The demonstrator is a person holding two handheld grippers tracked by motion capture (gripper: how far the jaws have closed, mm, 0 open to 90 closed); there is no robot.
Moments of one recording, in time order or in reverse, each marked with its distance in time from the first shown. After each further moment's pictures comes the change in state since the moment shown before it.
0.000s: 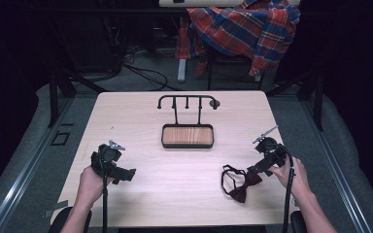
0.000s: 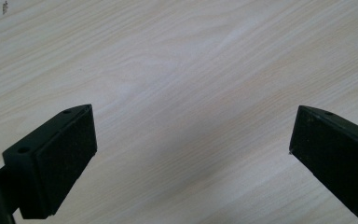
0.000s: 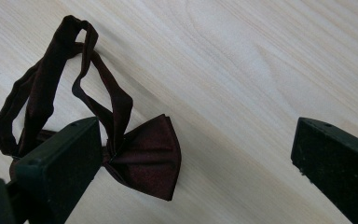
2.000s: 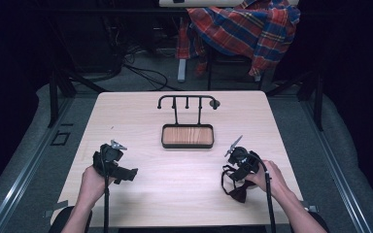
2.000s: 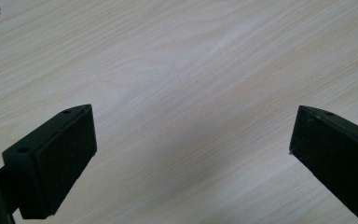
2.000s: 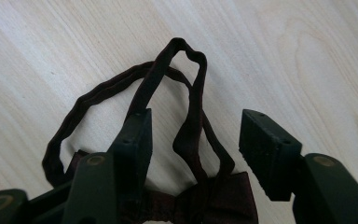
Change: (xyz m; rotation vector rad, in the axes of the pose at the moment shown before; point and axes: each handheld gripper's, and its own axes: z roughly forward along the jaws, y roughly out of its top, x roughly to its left) left arm -0.004 0.002 0.000 -0.010 -0.011 0.005; right arm 0.069 0.031 0.035 0.096 -0.043 -0.263
